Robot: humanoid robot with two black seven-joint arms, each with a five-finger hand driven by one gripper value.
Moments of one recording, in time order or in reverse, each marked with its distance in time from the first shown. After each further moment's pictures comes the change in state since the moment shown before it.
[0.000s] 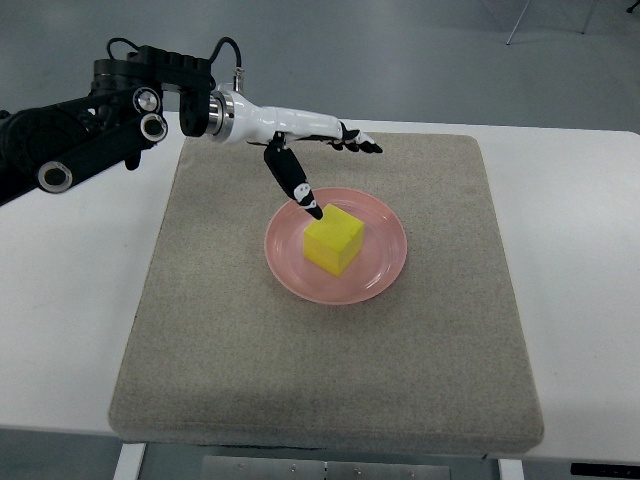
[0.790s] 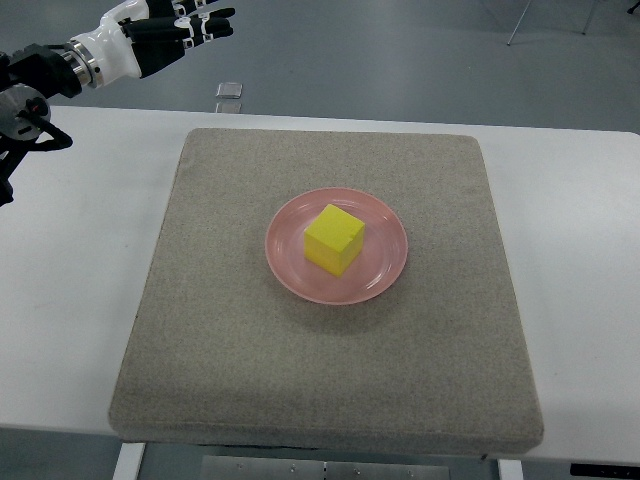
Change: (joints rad) left arm 0.089 0.004 -0.006 0.465 -1.038 -0.028 0.049; right arm 0.000 0.000 0.000 0.000 0.000 0.000 0.000
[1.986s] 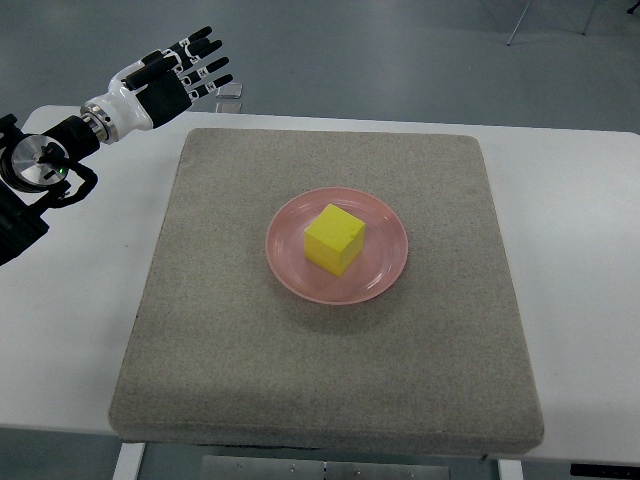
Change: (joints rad) left arm 0.113 -0.052 -0.020 0.027 -0.359 0.026 0.130; right arm -0.006 0.000 -0.003 0.008 -0.006 0.006 0.003
